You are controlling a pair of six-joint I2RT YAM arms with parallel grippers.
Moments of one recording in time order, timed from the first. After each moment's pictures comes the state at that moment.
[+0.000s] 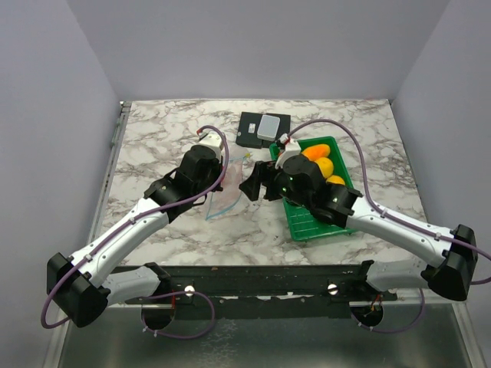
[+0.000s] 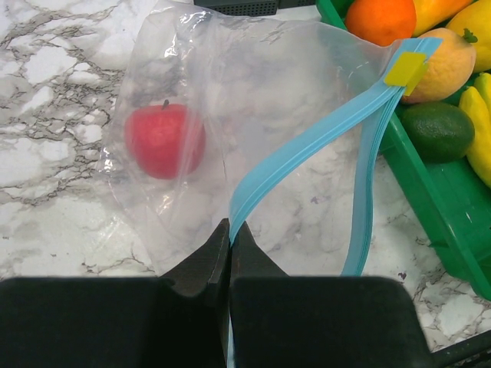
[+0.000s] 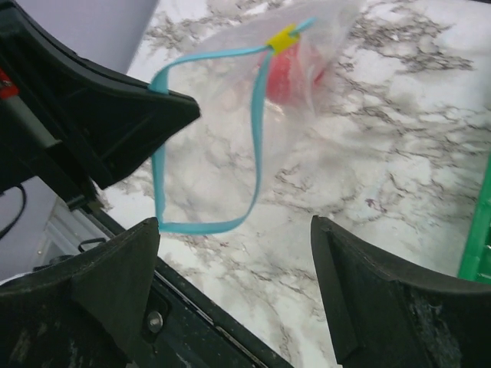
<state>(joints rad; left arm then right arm) -0.67 1.12 1.00 -0.45 -0.25 -0.27 0.97 1.27 1.07 -0.20 0.18 0.63</state>
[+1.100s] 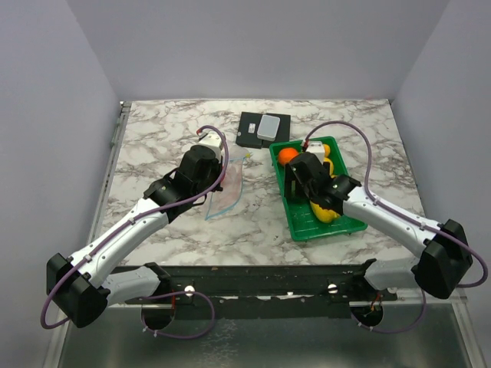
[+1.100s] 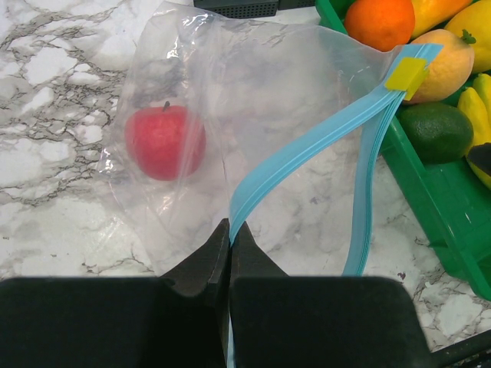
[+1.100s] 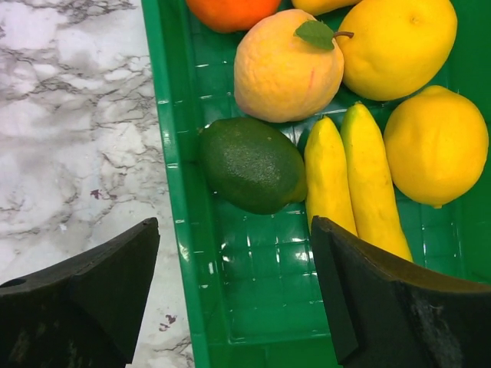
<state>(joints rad) -0.67 1.11 1.00 -0.45 -0.25 -0.27 0.74 1.30 0.98 -0.52 0.48 0.53</state>
